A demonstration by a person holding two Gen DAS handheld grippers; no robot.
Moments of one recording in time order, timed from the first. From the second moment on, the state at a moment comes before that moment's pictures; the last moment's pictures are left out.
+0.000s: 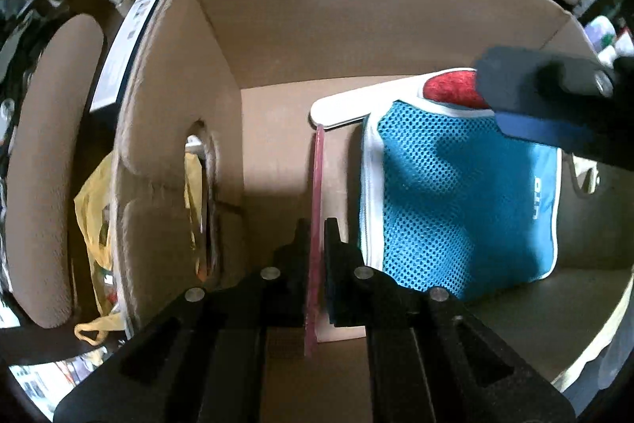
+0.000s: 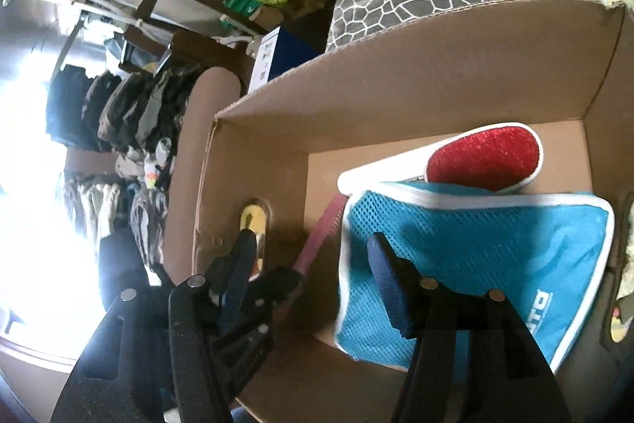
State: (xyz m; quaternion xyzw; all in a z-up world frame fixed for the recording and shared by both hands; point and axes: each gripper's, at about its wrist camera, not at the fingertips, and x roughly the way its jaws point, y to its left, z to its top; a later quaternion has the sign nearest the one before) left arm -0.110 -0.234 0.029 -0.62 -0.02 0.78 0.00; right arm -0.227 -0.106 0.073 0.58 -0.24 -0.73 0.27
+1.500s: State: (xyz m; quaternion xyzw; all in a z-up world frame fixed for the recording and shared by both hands) left arm -0.007 -0.258 0.111 -0.56 -0.10 0.82 0.02; right arm -0.117 -0.095 0.115 0.56 -0.04 -0.81 0.19
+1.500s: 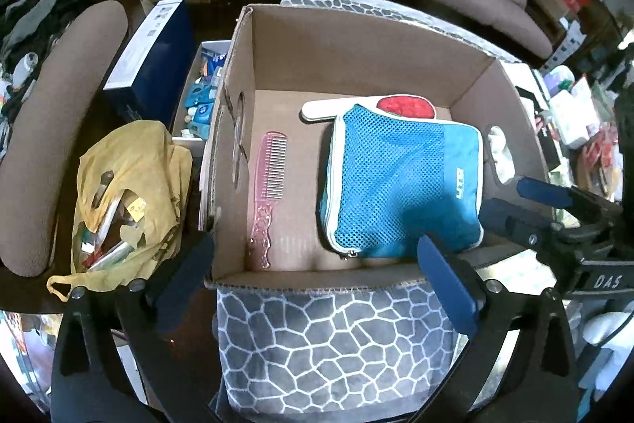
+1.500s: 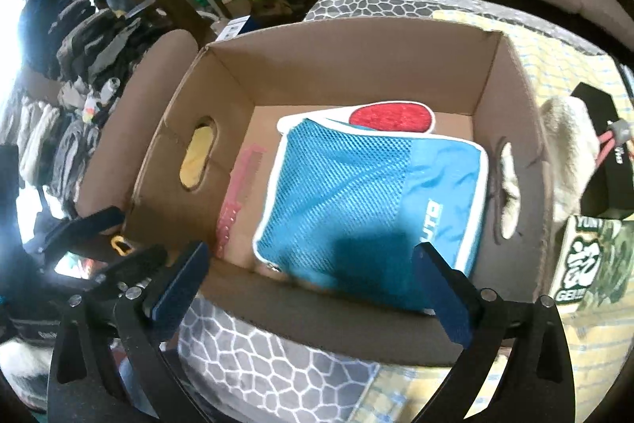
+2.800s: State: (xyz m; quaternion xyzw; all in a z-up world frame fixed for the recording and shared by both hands) left arm 0.017 -0.135 0.140 -0.53 -0.05 0.85 0.04; right arm -0.047 0.051 0.144 0.53 -0.02 -0.84 0.11
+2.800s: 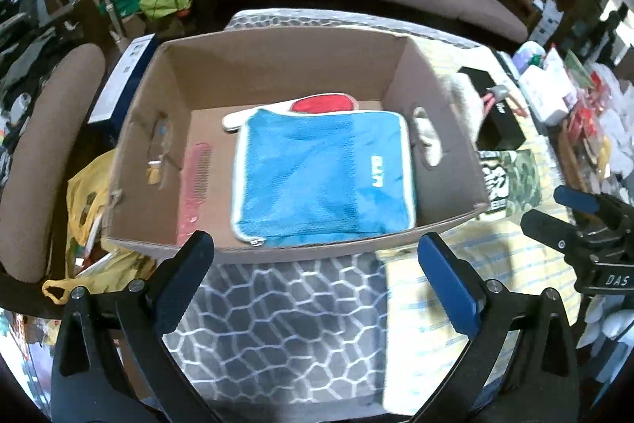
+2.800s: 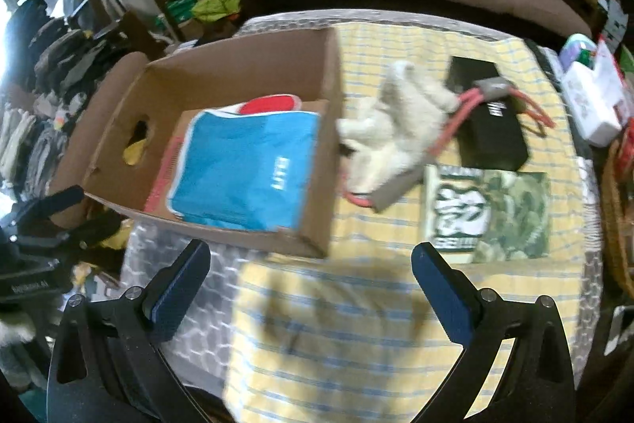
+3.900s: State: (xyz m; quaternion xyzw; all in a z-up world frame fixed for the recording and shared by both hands) left arm -0.042 0.125 0.124 -0.50 -0.01 0.85 0.18; right arm -0.059 0.318 0.108 0.53 -0.11 -0.84 -0.02
